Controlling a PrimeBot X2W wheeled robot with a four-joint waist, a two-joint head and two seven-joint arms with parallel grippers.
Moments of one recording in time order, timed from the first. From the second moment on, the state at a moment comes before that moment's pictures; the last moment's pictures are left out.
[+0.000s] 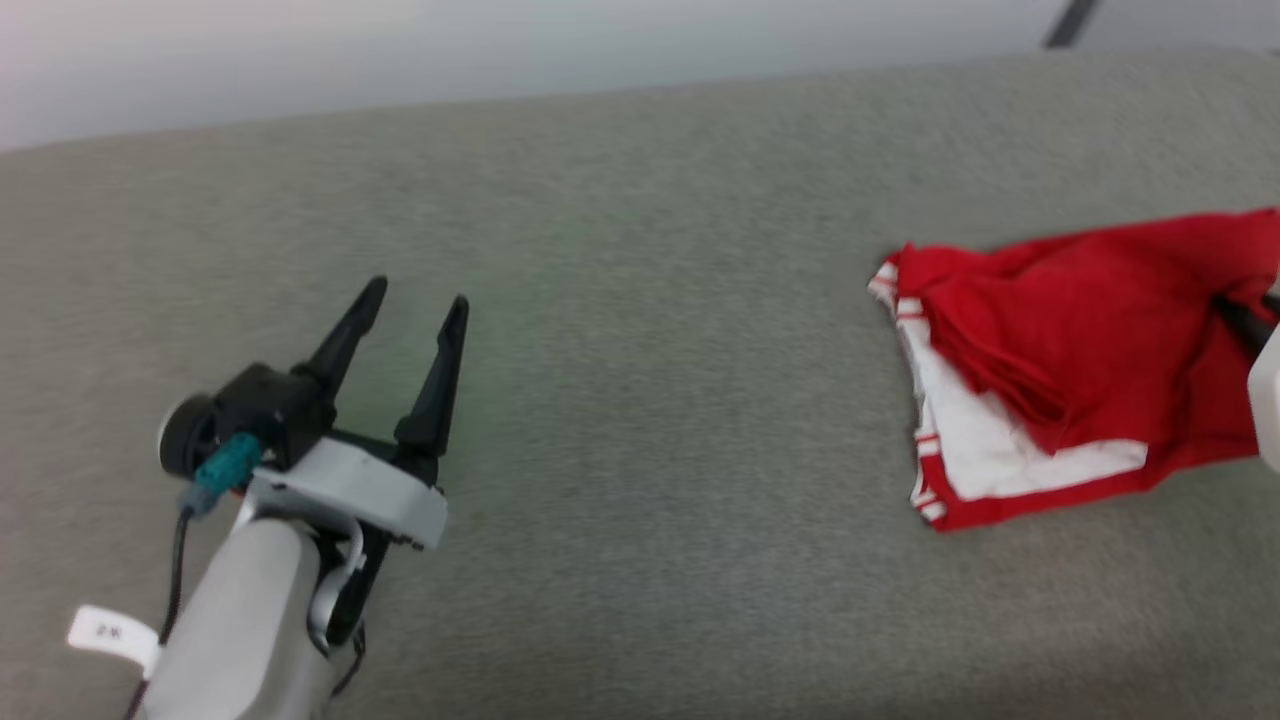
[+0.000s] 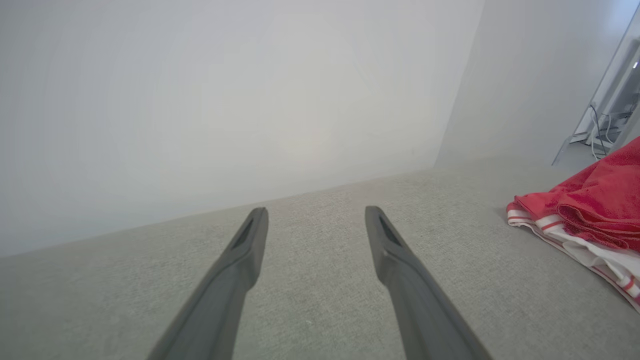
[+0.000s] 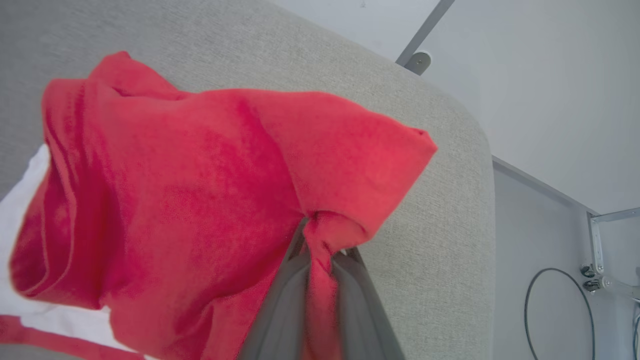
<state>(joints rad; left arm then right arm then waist) -0.45 0.31 -0.25 0.33 -0.36 -0.13 -0.26 -0.71 -0.78 0.58 0.42 0.61 0.13 0.34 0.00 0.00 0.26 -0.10</state>
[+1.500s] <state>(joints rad) -0.71 0.39 -0.47 0.38 -0.44 -0.13 -0.27 -1.12 -0.63 0.63 1.22 0.20 0.13 -0.17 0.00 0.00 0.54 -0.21</state>
